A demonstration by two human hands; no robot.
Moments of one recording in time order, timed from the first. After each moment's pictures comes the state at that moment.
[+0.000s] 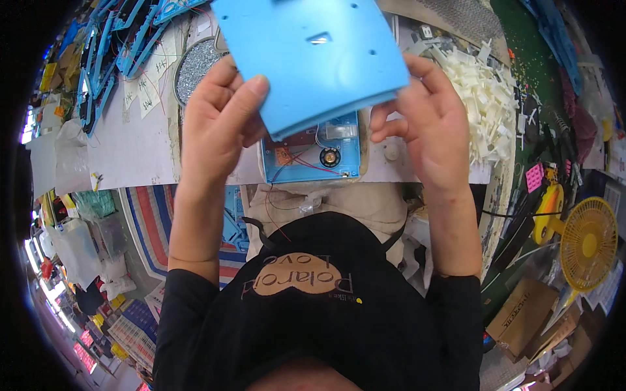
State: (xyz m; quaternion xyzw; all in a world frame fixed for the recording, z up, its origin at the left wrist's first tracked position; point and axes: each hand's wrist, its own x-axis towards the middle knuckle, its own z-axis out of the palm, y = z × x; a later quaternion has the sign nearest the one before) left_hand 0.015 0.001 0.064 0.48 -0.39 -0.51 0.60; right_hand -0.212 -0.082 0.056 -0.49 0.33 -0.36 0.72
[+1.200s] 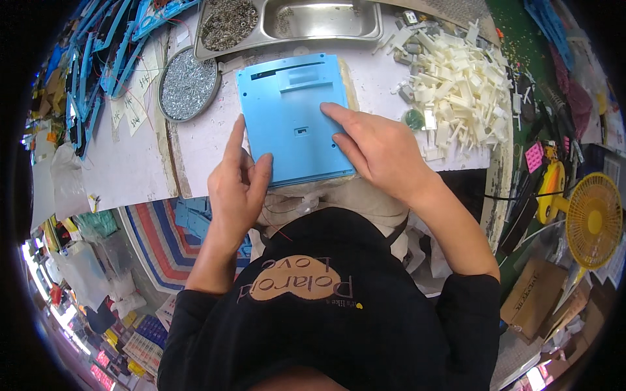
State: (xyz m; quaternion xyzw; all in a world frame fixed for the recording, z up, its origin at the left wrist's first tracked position) left_hand 0.008 0.076 0.011 0.74 -0.56 -0.21 0.32; right_hand -0.213 -0.064 0.006 -0.89 0.26 -0.23 0.30
